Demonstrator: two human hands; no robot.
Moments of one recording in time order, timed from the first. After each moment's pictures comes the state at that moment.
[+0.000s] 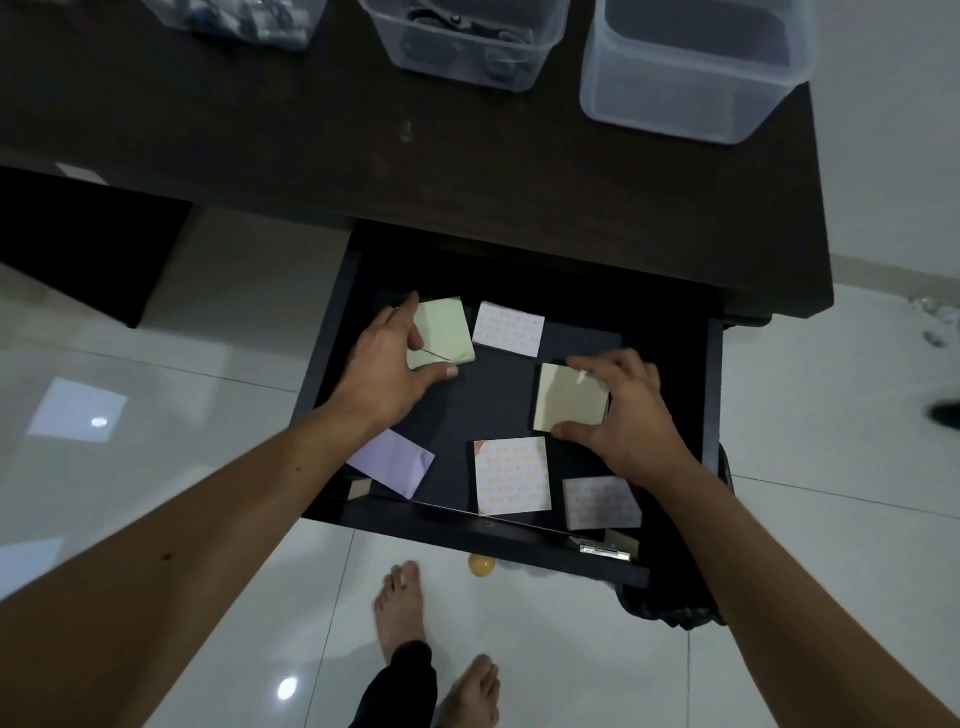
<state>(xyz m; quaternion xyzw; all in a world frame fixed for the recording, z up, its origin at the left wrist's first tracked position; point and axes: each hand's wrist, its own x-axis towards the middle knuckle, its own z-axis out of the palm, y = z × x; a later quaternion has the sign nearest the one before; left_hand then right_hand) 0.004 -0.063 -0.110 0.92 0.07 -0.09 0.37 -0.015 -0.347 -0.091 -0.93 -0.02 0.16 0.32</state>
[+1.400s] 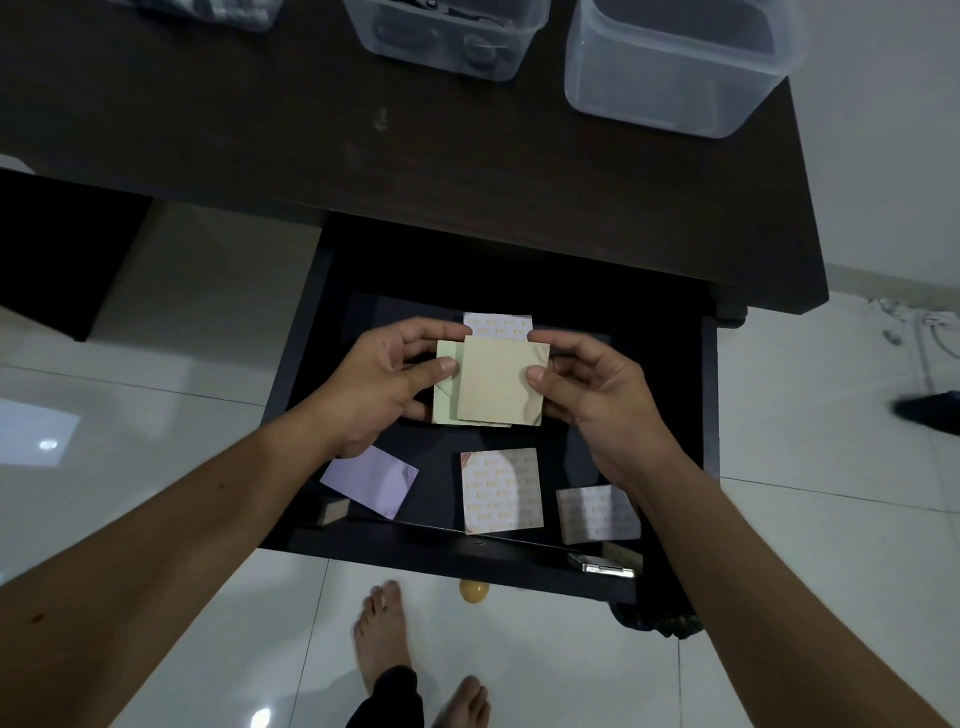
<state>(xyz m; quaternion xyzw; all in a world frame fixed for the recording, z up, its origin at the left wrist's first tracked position) -0.003 -0.075 -0.092 0.65 0.08 -0.23 0.72 -0.008 -0.311 -0.081 -0.66 0.11 0.16 0.72</state>
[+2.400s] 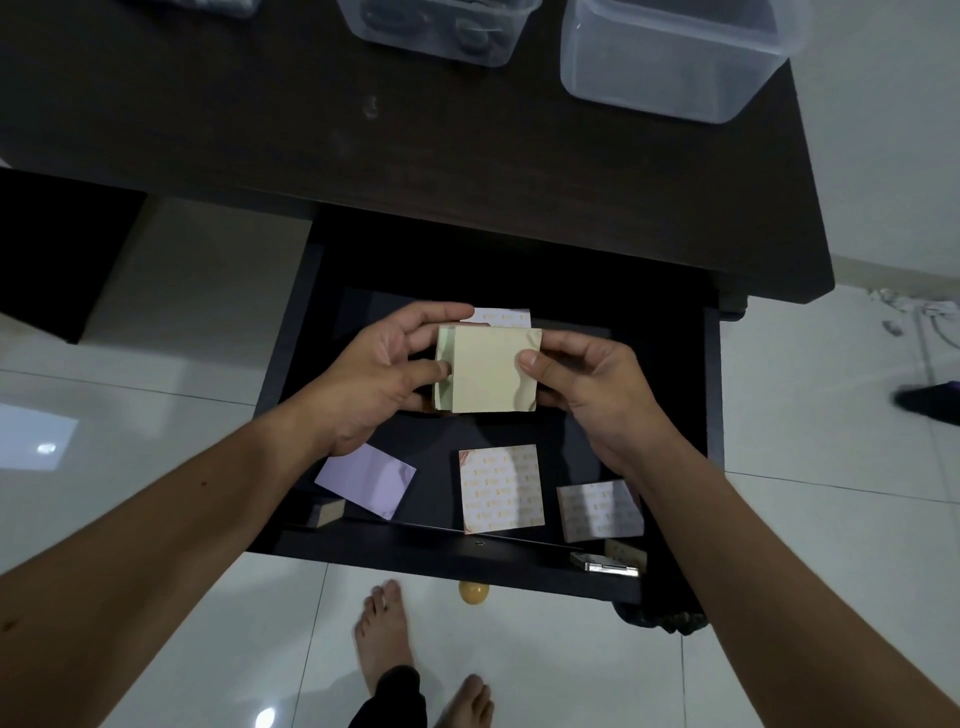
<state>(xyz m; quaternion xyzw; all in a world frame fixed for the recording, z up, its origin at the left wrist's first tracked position) 0.000 -0.075 -0.088 0.63 0.04 -0.27 0.73 0.000 -0.304 -0.081 -0.66 0.13 0.19 0.71</state>
